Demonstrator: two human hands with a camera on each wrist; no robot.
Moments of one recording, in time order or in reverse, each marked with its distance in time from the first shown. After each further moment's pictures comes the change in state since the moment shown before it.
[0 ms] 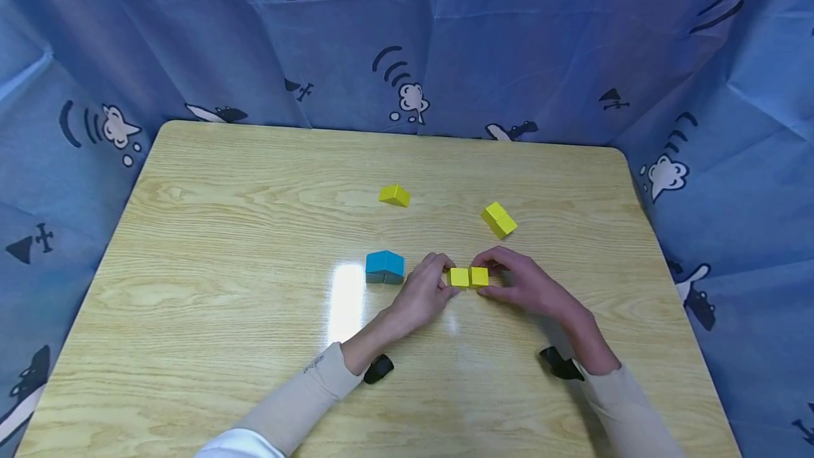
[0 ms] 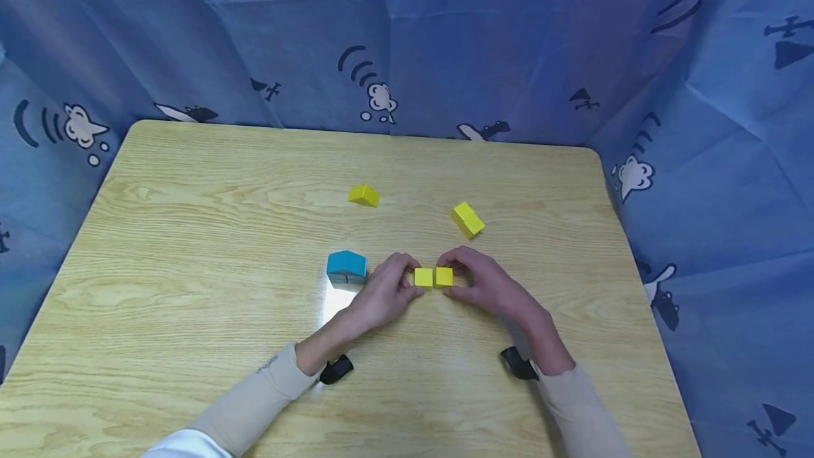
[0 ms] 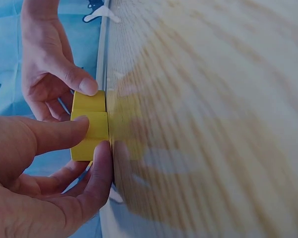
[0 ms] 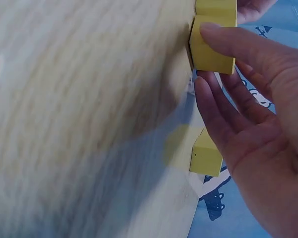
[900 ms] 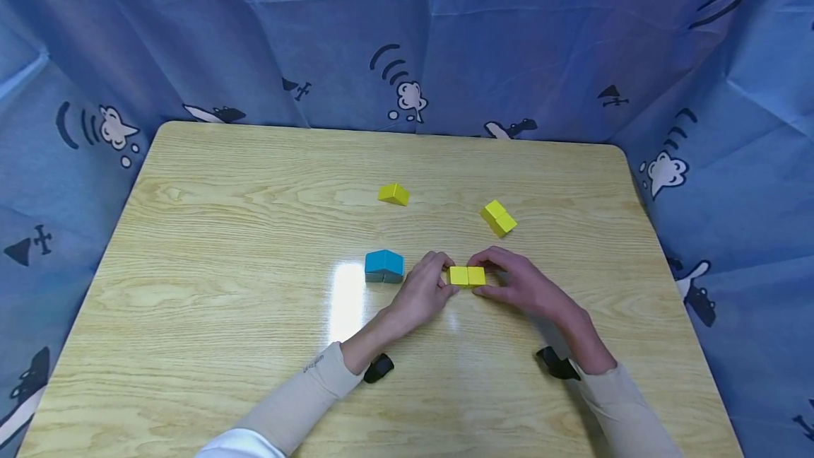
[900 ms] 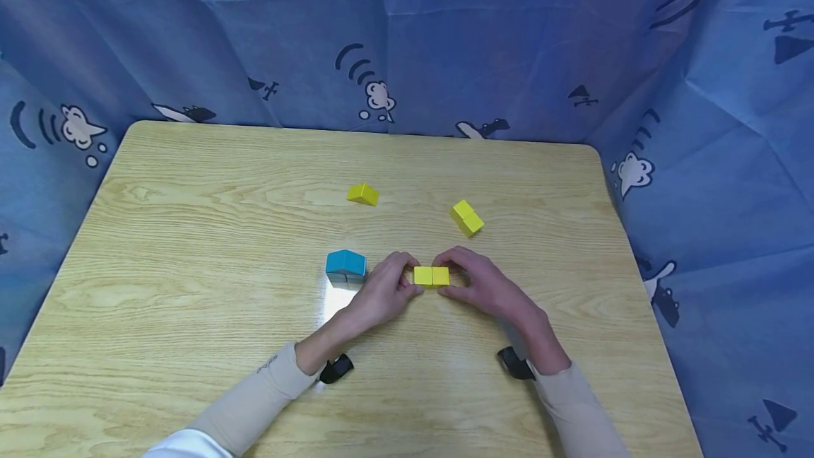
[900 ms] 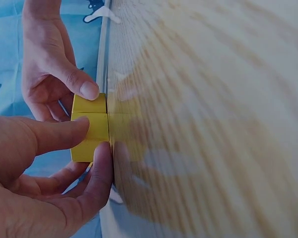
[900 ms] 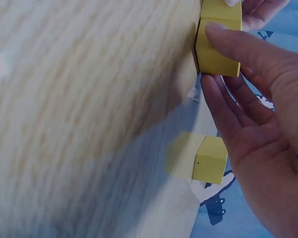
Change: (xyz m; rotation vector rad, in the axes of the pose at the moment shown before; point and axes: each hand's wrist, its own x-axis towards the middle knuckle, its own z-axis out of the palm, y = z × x) left_hand 0.001 0.000 0.000 -0.003 -0.005 -0.004; right_hand 0.002 -0.006 0.006 -0.014 0.004 0.010
